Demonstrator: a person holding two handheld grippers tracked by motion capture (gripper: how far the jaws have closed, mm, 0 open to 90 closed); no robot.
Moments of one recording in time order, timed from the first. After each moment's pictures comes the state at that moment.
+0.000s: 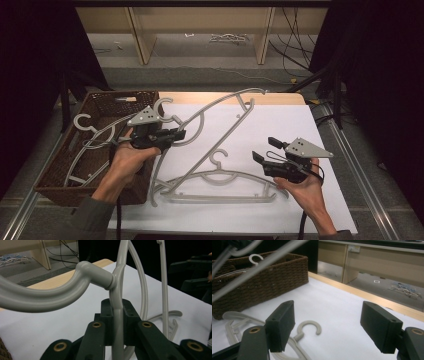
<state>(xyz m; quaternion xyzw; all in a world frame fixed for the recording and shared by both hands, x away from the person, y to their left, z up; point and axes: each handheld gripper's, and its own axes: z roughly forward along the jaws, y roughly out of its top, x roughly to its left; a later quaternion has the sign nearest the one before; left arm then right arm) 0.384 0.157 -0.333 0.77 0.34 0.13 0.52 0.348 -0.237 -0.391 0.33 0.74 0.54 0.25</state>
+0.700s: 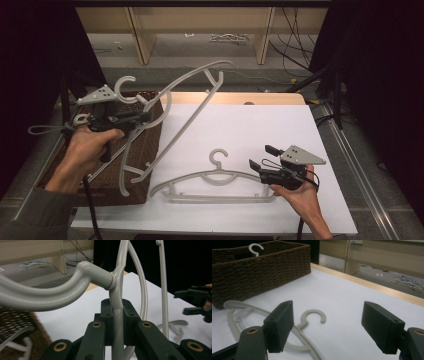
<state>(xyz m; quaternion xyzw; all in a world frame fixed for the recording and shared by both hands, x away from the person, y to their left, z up) 0.390 0.232 -0.272 0.75 0.38 0.18 0.51 0.343 -0.232 -0.410 0.33 0.75 0.52 0.23</state>
